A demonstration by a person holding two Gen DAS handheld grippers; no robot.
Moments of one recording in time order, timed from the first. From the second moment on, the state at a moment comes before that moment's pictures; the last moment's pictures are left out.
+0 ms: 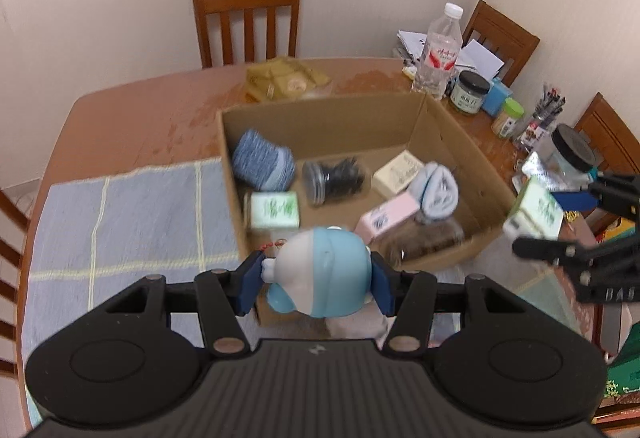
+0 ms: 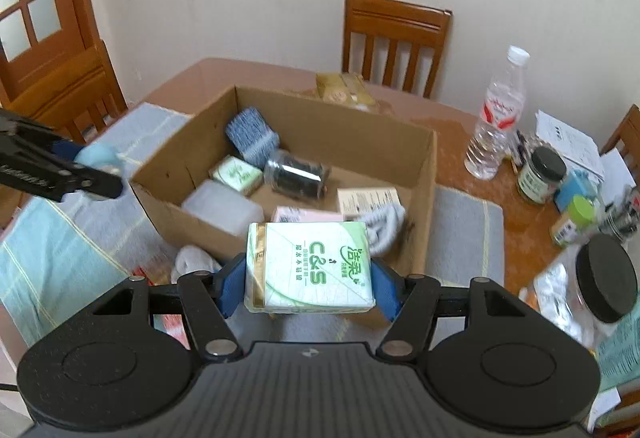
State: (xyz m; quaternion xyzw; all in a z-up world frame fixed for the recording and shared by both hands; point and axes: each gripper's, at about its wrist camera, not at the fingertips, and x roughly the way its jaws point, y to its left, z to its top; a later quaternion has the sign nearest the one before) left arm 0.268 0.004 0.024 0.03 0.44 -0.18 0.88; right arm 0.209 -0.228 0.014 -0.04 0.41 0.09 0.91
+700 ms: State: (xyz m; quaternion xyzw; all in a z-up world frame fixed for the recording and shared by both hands) left arm 0.333 -0.003 0.014 0.01 0.43 -0.16 0.89; right arm 0.255 -0.215 0.010 -0.02 0.41 0.09 0.91
